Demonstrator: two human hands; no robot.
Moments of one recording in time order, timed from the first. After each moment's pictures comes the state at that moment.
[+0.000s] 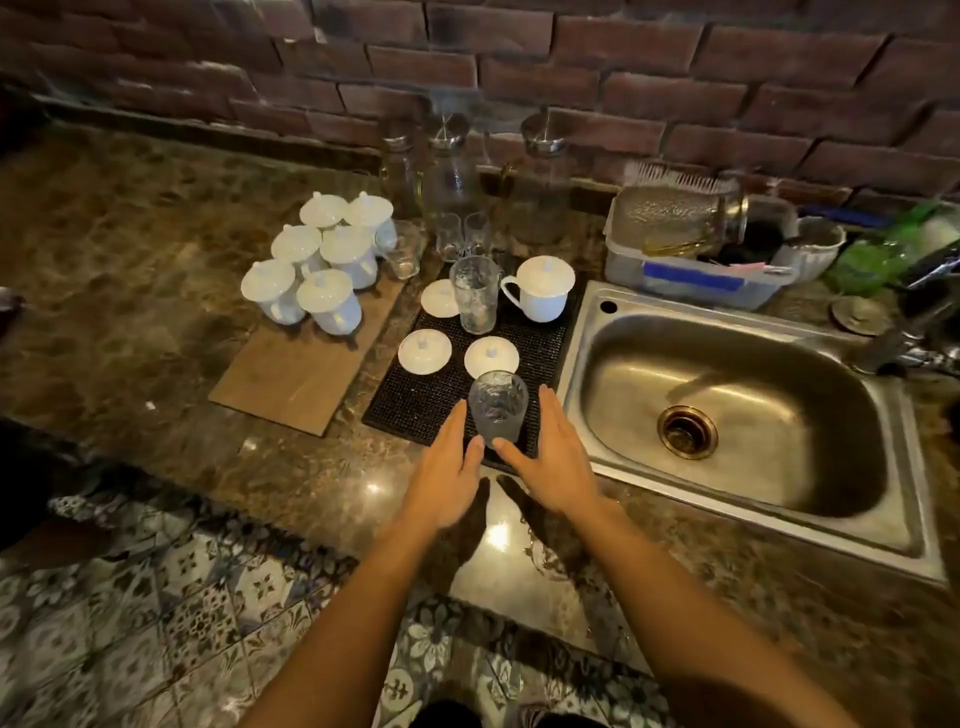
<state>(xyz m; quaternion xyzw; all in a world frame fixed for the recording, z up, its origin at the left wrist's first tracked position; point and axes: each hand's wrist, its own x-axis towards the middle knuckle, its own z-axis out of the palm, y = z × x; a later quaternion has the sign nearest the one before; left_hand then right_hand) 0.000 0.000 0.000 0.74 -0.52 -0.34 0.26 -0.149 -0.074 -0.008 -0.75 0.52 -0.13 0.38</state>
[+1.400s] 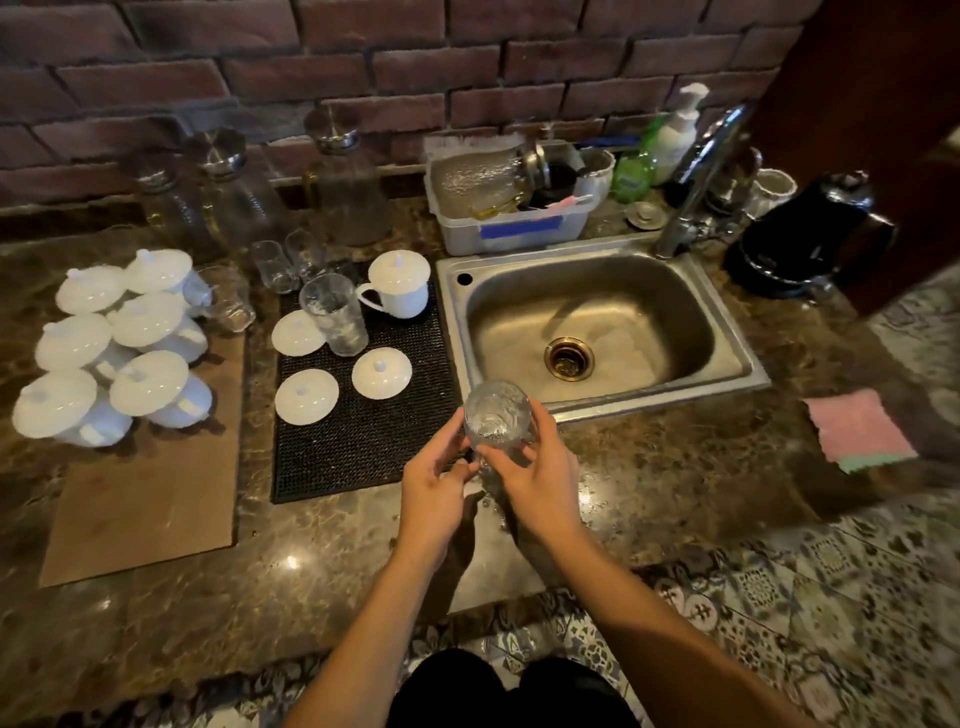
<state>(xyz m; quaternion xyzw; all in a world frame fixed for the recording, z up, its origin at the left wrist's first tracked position) -0.021 -0.009 0.010 0.53 -0.36 -0.62 0.45 -0.153 0.001 0.002 -0.46 0.69 -0.42 0.37</state>
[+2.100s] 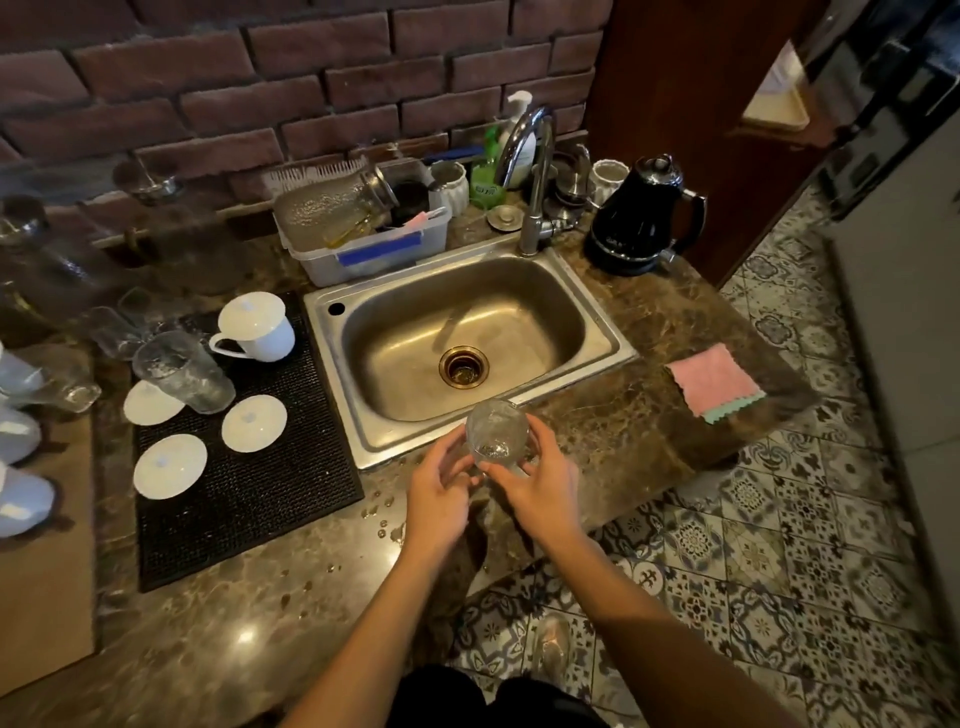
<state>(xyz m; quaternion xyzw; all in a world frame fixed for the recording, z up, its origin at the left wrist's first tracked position) -0.156 0.004 0.012 0.51 -0.43 -0.66 0.35 -0.285 0.044 -0.003 -0.39 0.76 -0.42 0.31</state>
